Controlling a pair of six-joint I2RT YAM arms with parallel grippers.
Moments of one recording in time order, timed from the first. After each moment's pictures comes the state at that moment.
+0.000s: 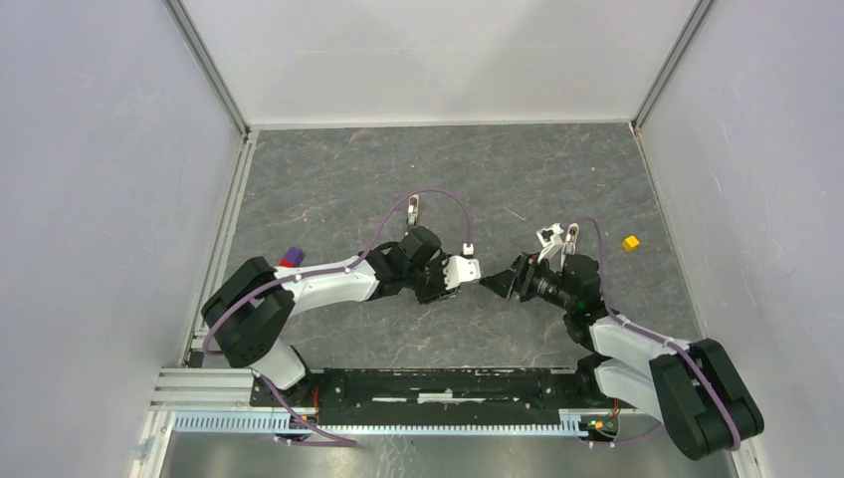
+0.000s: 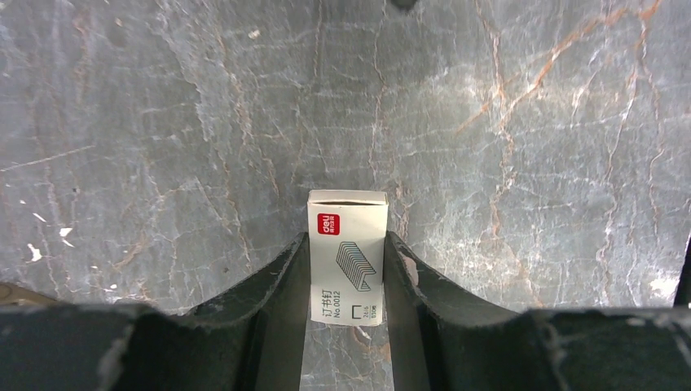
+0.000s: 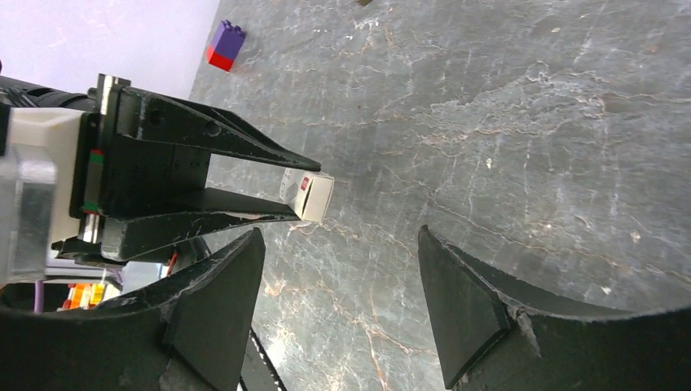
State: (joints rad) left arm -0.89 1.59 0.86 -0.14 0.29 0.52; right arm 0.32 1.05 0.13 0.61 -0.56 0.67
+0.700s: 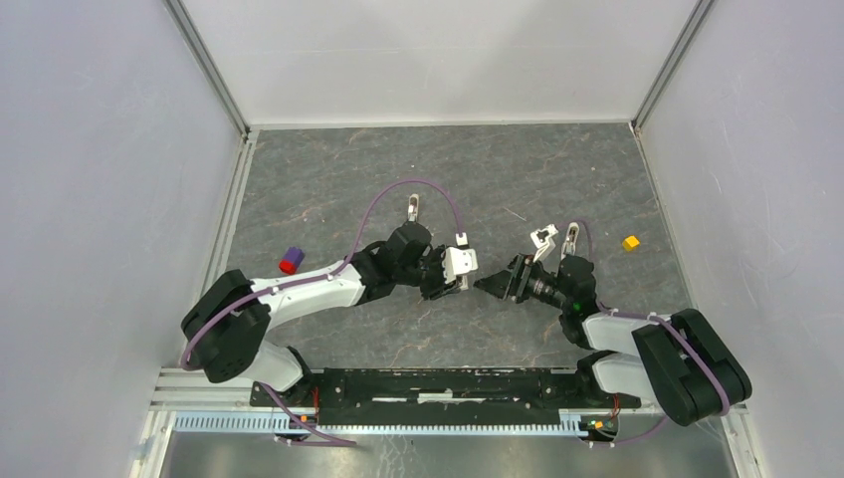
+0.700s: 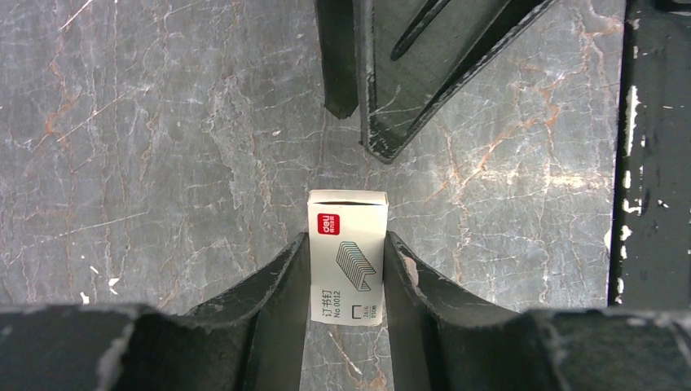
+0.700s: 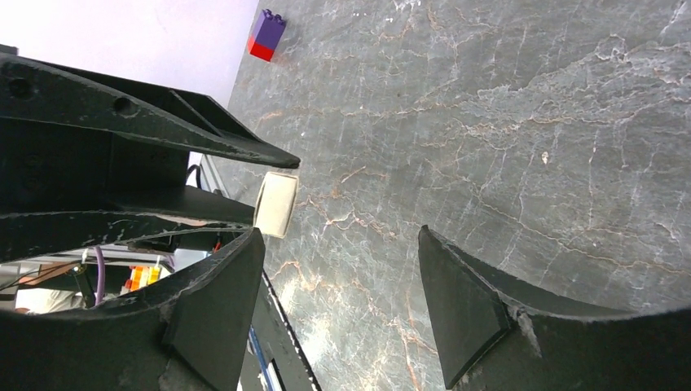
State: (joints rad) left arm -0.89 1.46 0.82 0.02 0.38 0.43; right arm 0.35 1.23 0.11 0.87 -0.64 0.80
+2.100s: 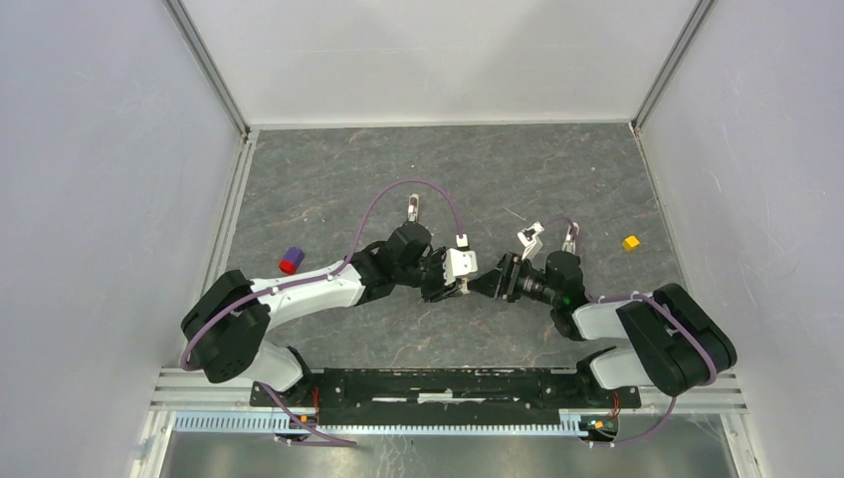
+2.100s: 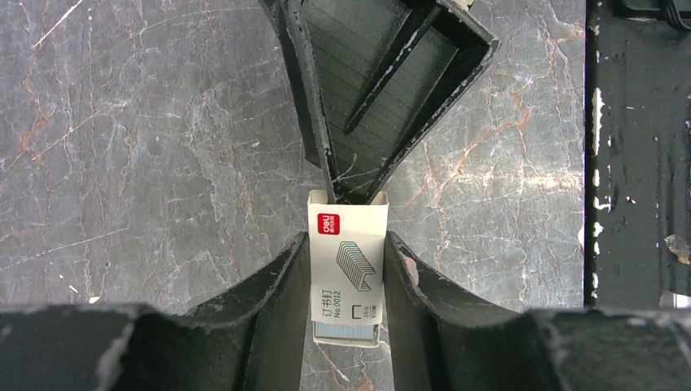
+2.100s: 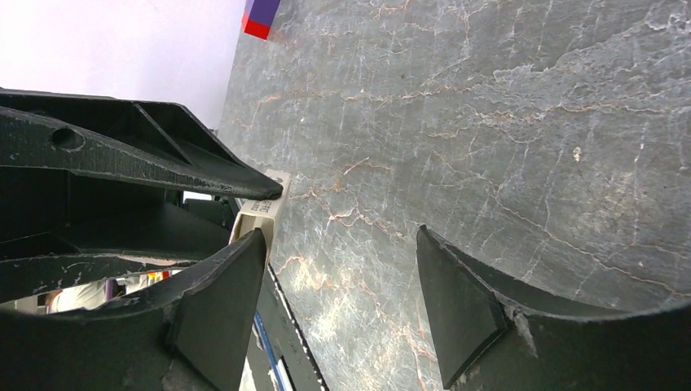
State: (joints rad) left arm -0.89 1.46 0.82 0.02 0.44 0.43; right arm 0.41 1.38 0.16 0.90 -0.63 0.83
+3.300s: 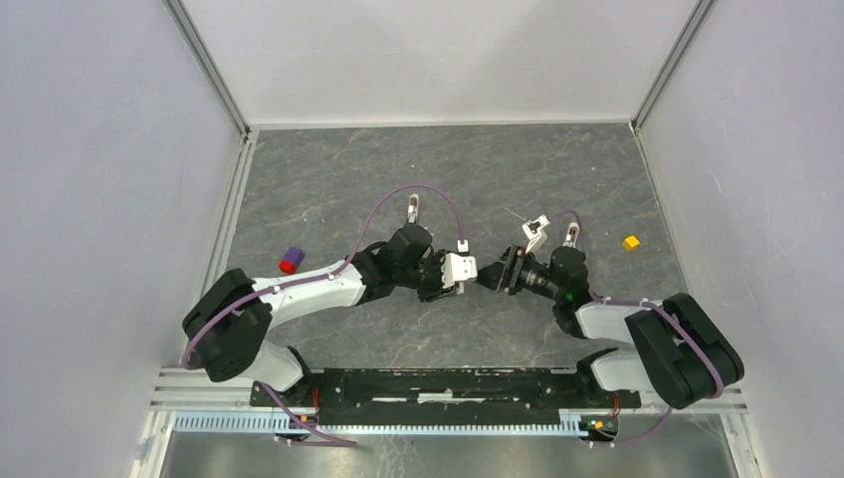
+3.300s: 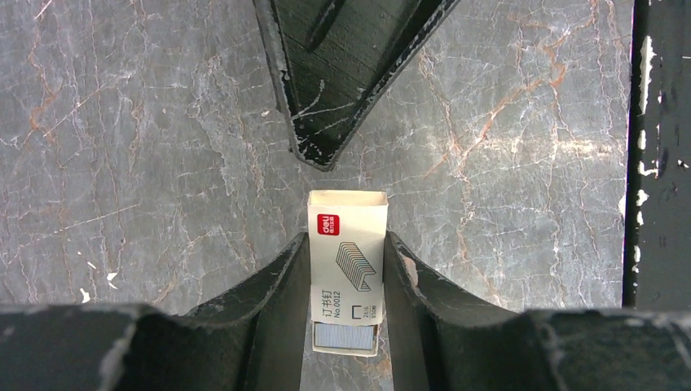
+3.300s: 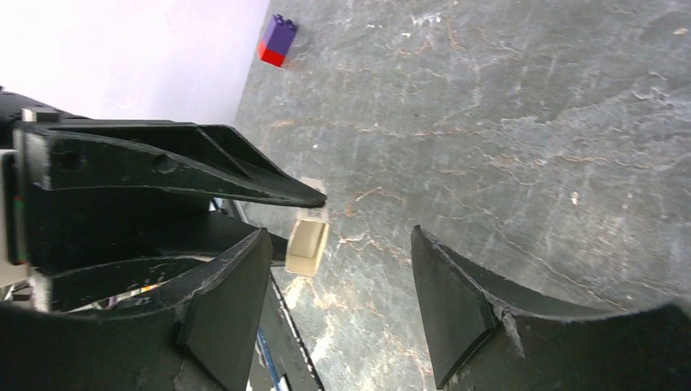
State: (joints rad) left arm -0.89 1.46 0.82 -0.03 0.40 0.51; right arm 0.39 1.32 0.19 0.86 -0.62 0.82
